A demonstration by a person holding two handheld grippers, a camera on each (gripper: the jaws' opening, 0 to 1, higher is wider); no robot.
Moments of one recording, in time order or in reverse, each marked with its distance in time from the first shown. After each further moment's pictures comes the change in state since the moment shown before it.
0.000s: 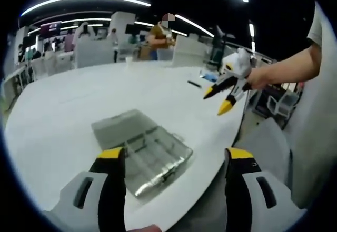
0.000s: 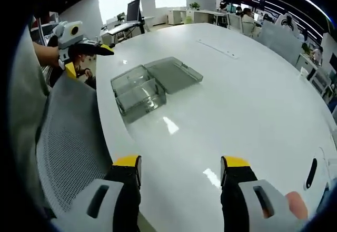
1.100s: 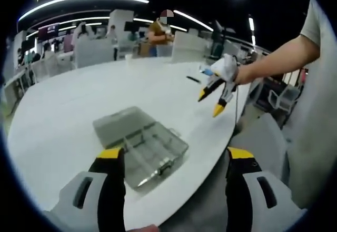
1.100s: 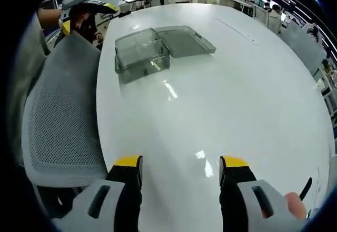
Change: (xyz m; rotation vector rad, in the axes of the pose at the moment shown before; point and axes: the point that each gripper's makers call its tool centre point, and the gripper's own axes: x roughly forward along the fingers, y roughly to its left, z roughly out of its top) left arm -0.014 -0.014 -0.003 0.019 0.039 0.023; right arm 0.025 -0.021 -0.047 -0.205 0.193 0.074
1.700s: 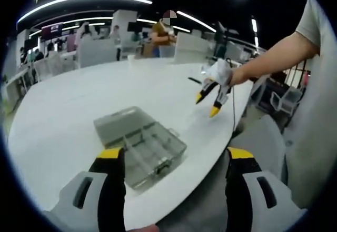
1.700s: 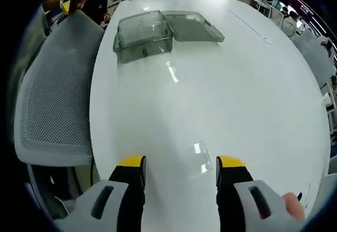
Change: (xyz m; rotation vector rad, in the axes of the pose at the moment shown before) left arm -0.003 -0.003 0.000 -0.012 -0.007 0.023; right arm 0.013 -0.017 -0.014 -0.138 0.109 0.021
